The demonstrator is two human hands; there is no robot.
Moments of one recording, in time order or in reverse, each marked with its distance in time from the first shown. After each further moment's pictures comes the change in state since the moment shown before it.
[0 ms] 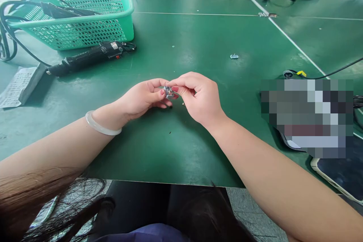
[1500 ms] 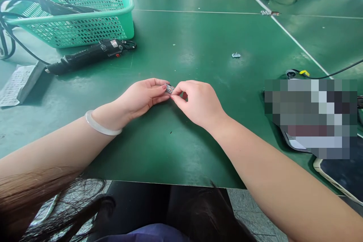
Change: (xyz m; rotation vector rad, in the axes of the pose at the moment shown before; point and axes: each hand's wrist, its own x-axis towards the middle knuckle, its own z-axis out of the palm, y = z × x) left_hand 0.002 0.003 0.011 -0.177 0.329 -0.093; right_hand 0.002 -0.005 -0.004 -0.338 -0.290 0.109
